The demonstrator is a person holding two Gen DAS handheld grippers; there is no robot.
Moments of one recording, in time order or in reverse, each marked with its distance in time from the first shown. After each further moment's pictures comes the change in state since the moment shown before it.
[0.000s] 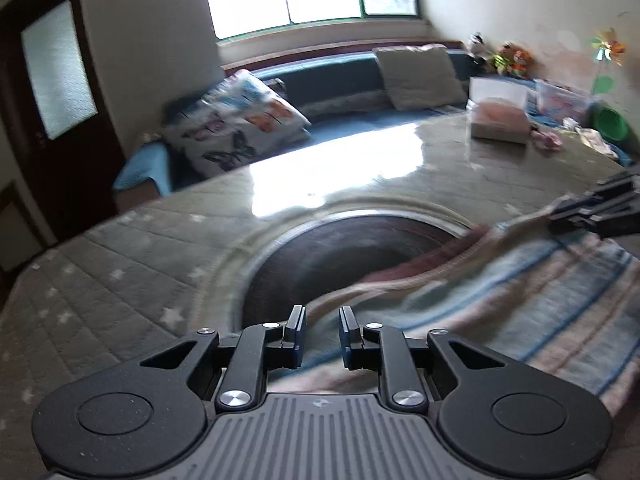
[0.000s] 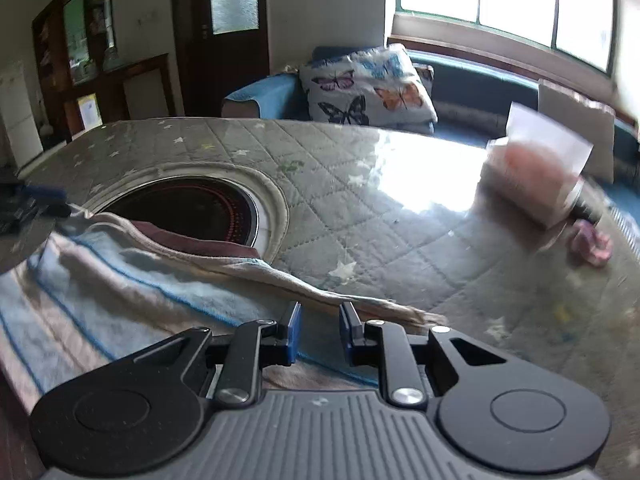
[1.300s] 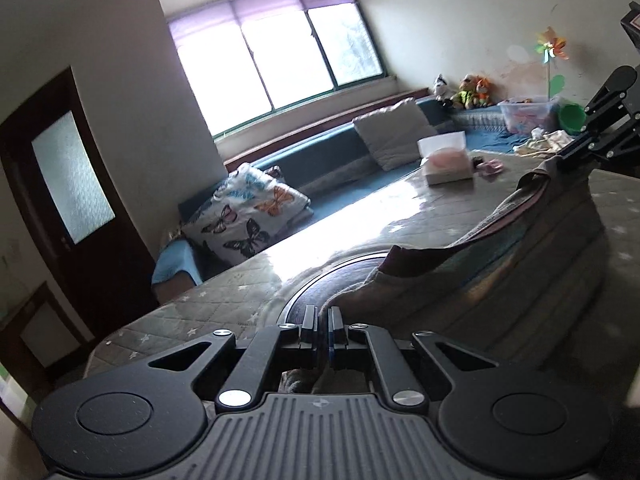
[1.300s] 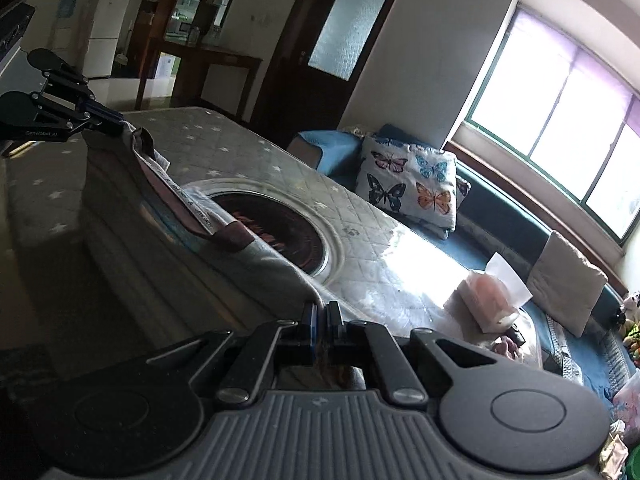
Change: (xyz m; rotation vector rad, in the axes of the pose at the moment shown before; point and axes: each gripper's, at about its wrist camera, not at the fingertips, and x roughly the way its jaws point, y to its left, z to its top) left arm -0.151 -0.013 -0.034 0.185 -0.245 0.054; right arm -0.184 0.081 -0.024 -0.468 -0.145 -0.052
